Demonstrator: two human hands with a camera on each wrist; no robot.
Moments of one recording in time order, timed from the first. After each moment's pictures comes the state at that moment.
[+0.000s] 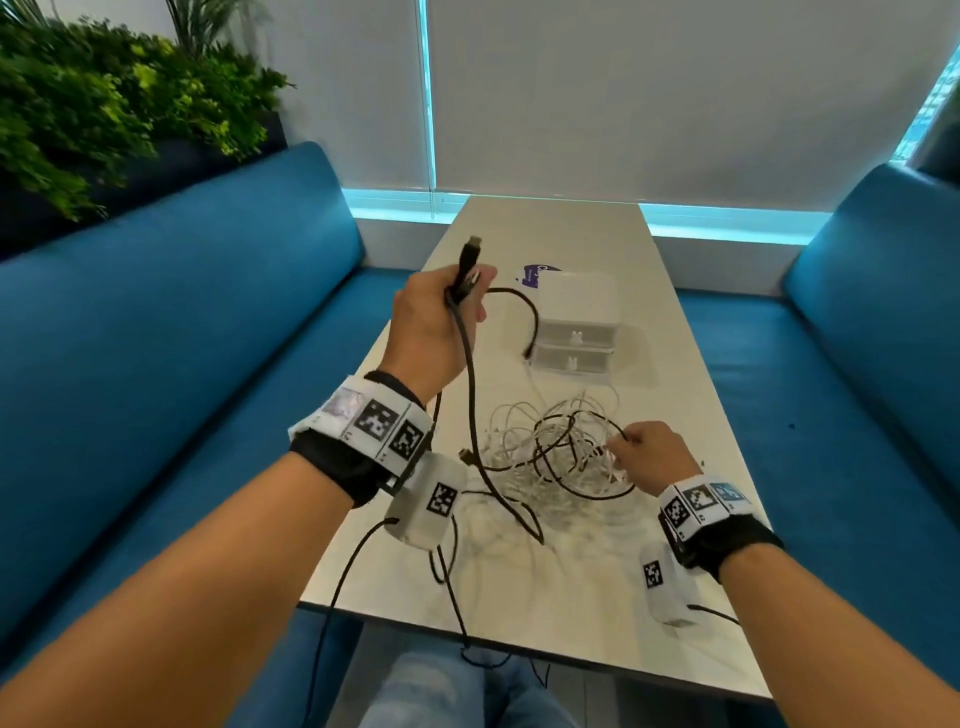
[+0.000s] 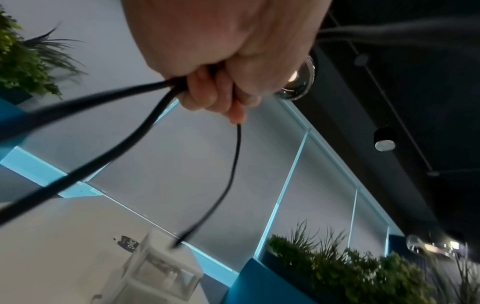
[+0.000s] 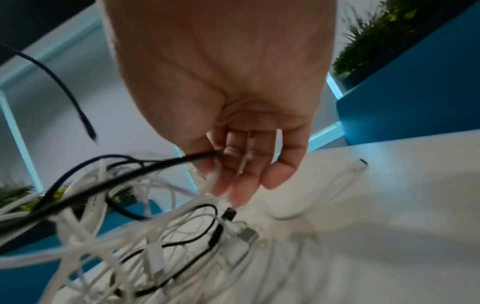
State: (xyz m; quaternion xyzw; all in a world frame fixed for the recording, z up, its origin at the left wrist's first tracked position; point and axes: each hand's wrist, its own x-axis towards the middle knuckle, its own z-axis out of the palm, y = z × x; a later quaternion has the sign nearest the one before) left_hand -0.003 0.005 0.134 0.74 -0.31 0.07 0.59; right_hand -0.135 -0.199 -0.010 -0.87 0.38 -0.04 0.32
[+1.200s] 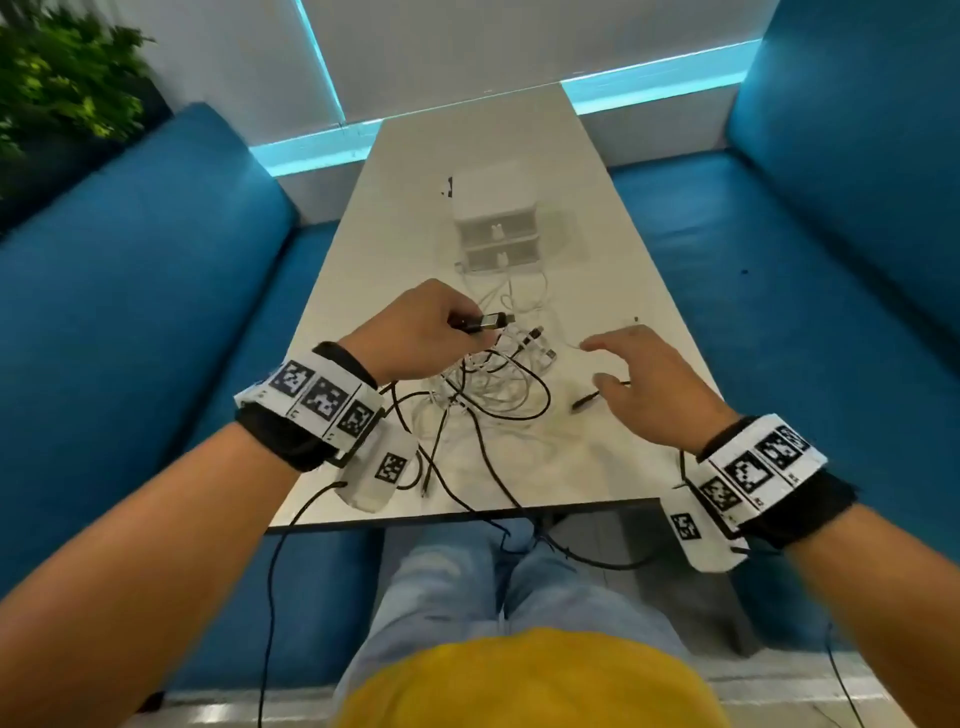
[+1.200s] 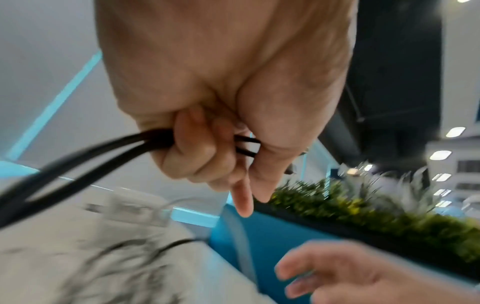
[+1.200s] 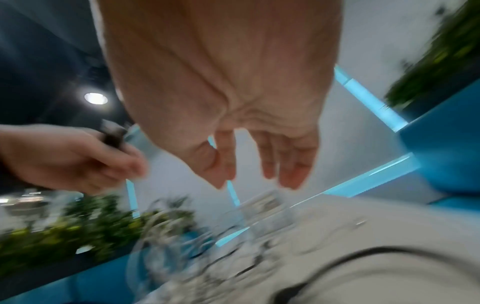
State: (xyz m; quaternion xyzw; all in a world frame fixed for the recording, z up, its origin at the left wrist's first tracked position) left_hand -0.082 -0.004 0.099 0.83 -0.47 -0.18 0.23; right_hand -0.269 -0.153 0.007 -0.90 0.26 -0.12 0.32
